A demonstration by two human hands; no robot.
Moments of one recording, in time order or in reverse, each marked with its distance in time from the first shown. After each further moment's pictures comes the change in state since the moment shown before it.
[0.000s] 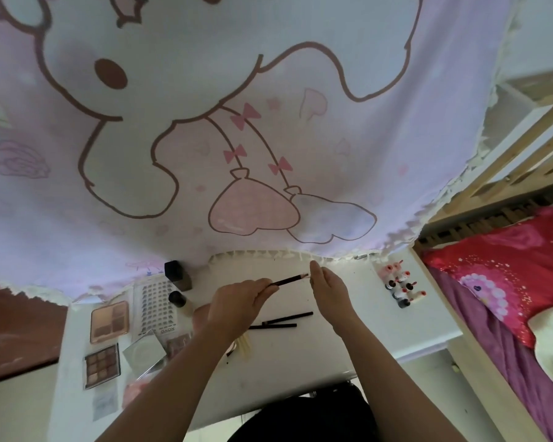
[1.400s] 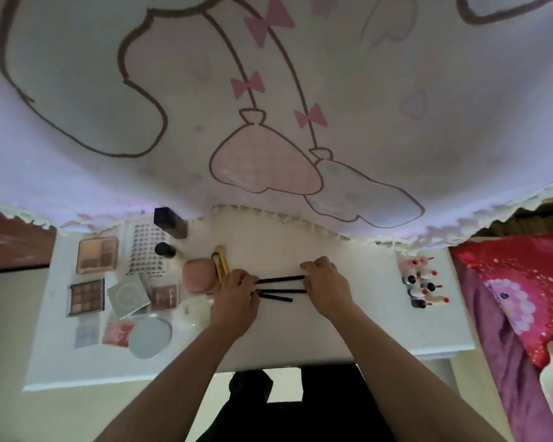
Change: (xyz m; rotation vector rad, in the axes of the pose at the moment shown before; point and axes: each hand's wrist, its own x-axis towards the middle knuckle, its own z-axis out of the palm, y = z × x) left_hand -0.043 -0.001 0.109 -0.211 -0.137 -0.444; right_hand 0.078 0.093 0.014 -1.029 -0.369 -0.278
